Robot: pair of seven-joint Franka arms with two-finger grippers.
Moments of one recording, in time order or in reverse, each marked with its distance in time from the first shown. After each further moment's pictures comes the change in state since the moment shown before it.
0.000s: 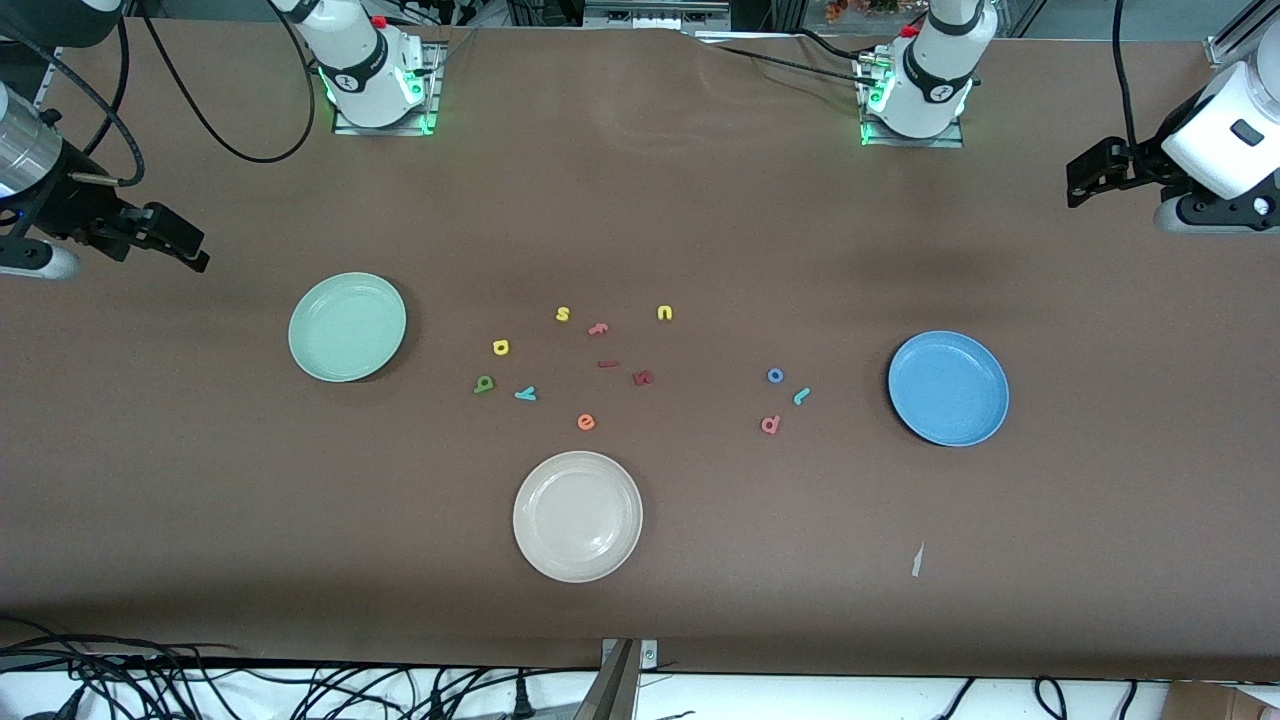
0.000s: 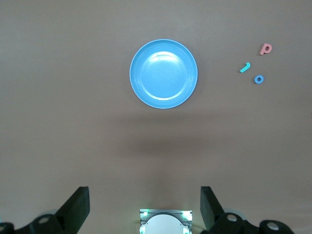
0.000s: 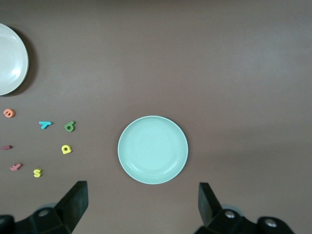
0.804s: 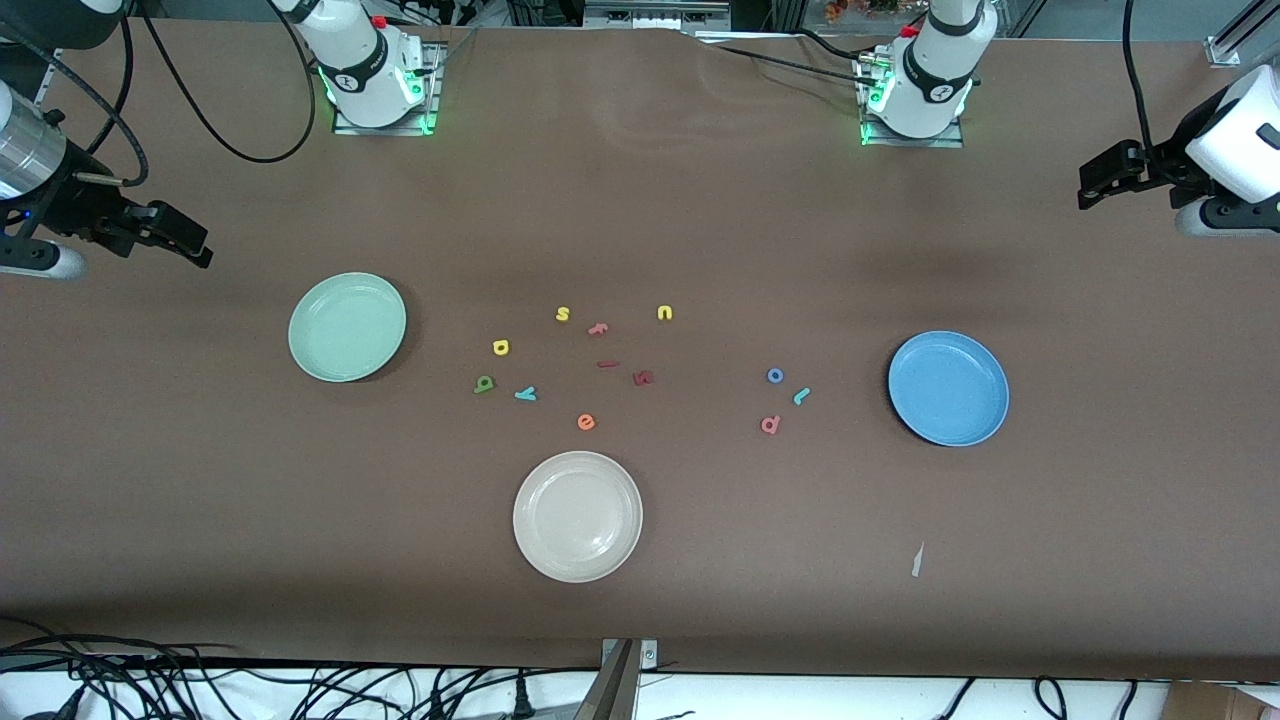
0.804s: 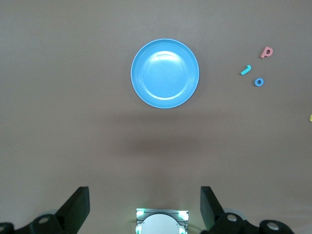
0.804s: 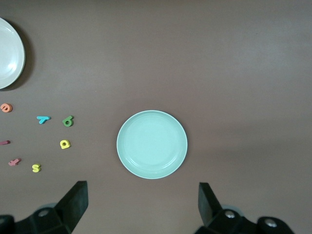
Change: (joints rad) left arm 0.030 0.001 0.004 0.000 -0.021 0.000 0.000; right arm 0.000 0.002 0.000 0.000 0.000 -0.016 0.000
